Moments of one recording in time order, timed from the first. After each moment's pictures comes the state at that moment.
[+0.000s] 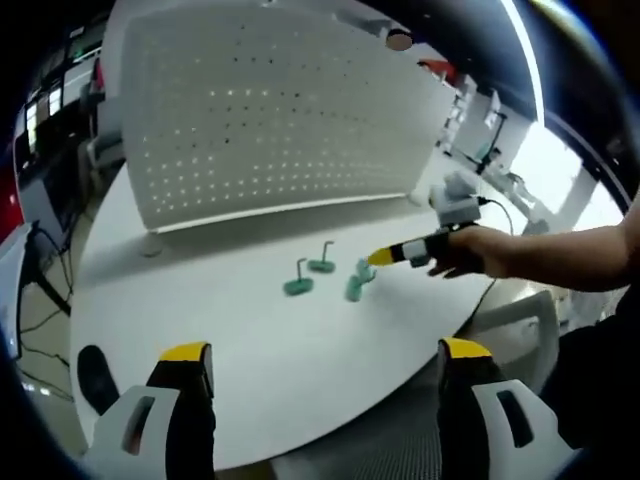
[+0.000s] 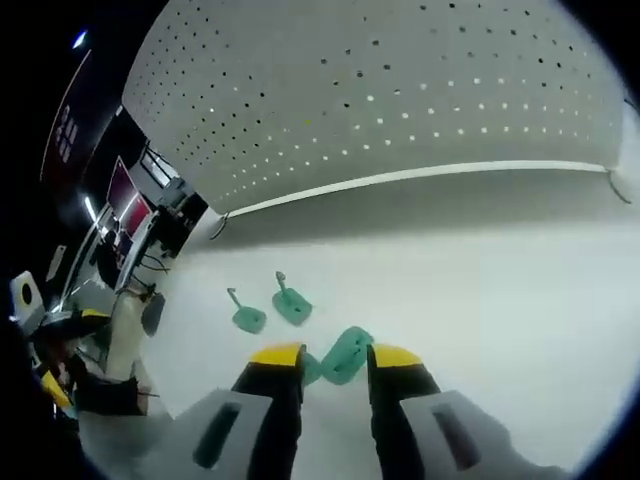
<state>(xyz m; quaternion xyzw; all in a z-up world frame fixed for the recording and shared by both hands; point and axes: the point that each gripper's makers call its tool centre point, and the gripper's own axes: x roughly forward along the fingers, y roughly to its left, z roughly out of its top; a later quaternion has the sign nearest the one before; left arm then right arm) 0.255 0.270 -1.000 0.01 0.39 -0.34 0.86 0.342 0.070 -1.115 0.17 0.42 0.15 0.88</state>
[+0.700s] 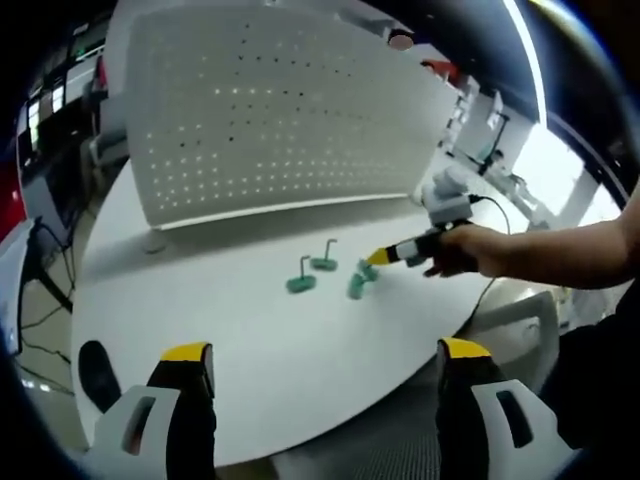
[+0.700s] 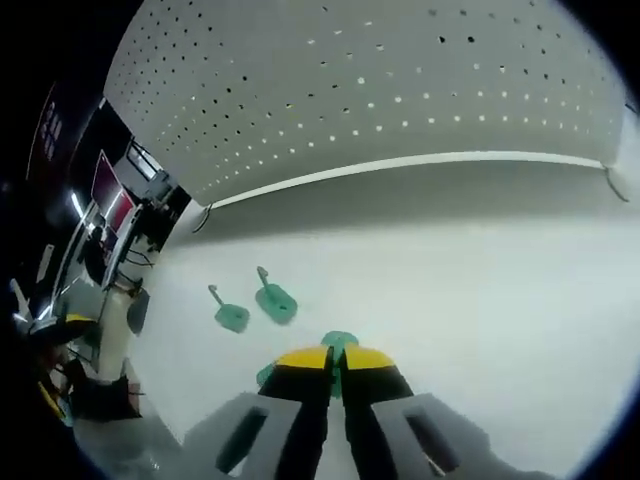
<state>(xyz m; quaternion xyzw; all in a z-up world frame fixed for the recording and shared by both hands) 0.254 0.275 -1.000 0.01 0.39 -0.33 0.86 0.343 0.068 -1.126 0.16 0.45 0.12 0.87</state>
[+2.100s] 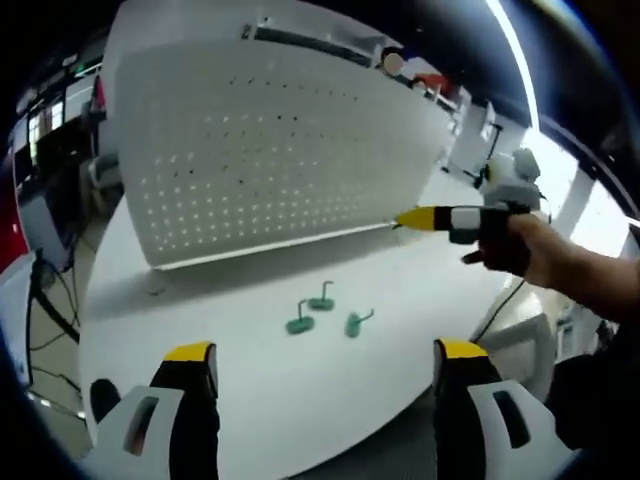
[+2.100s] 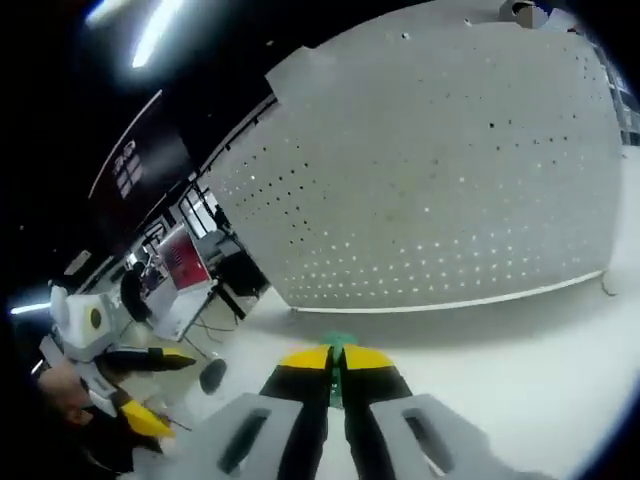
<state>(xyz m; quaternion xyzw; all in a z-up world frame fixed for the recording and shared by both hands) 0.280 0.255 -0.959 0.01 0.34 -0.34 0.87 0.338 0.102 -0.940 0.19 0.23 0.20 0.93</state>
